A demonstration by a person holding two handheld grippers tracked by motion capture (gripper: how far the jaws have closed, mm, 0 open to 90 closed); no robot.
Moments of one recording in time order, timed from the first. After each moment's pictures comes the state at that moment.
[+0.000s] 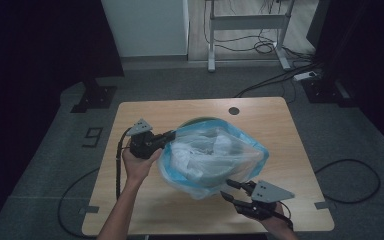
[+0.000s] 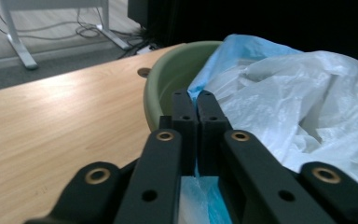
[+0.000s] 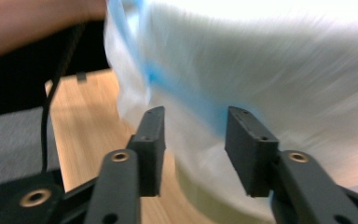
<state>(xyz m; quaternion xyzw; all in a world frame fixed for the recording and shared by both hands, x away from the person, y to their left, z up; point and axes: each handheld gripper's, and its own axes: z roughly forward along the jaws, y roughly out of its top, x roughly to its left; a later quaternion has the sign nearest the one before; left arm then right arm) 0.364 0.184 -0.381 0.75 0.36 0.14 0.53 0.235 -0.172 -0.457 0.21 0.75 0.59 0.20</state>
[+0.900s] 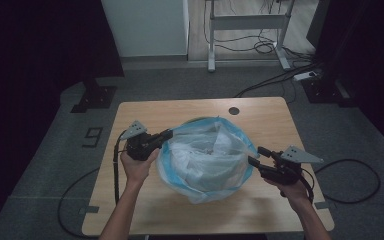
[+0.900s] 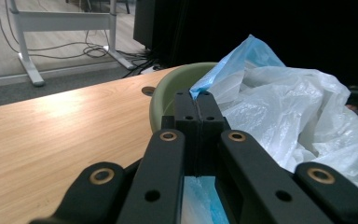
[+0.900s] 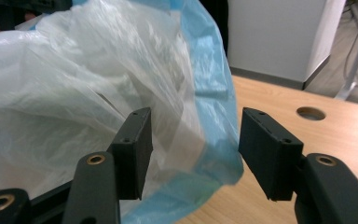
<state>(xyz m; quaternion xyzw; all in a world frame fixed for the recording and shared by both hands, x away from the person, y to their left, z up) 0.358 0.189 -0.383 0.73 0.36 0.14 0.57 0.312 -0.241 -0.444 0.34 0.71 0.58 0.20</state>
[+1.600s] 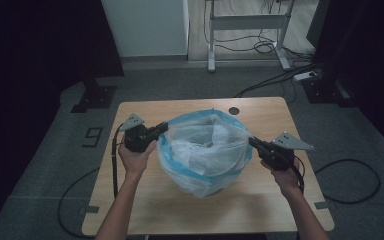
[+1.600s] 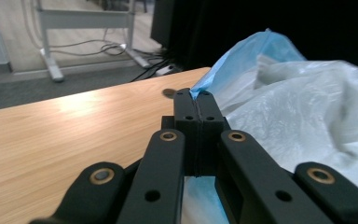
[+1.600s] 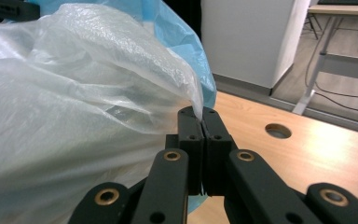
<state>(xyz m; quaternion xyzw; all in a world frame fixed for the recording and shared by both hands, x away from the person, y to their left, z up) 0.389 0.201 -0.383 0.72 0.40 0.16 0.54 0.342 -0.221 -0.419 0.36 0.70 0.55 0.27</state>
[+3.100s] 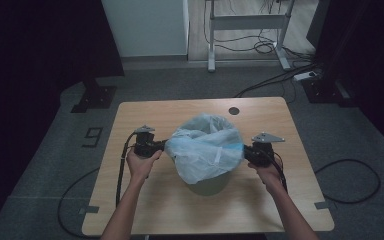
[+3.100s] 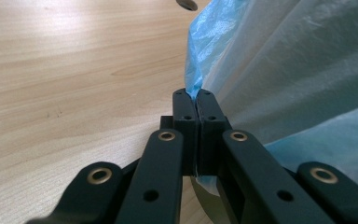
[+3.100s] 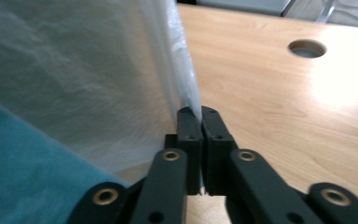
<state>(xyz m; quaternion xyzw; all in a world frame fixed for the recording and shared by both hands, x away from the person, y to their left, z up) 0.413 0.199 -0.452 0.76 0.45 0.06 0.46 0.386 -0.199 -0.481 0.44 0.73 0.48 0.20</state>
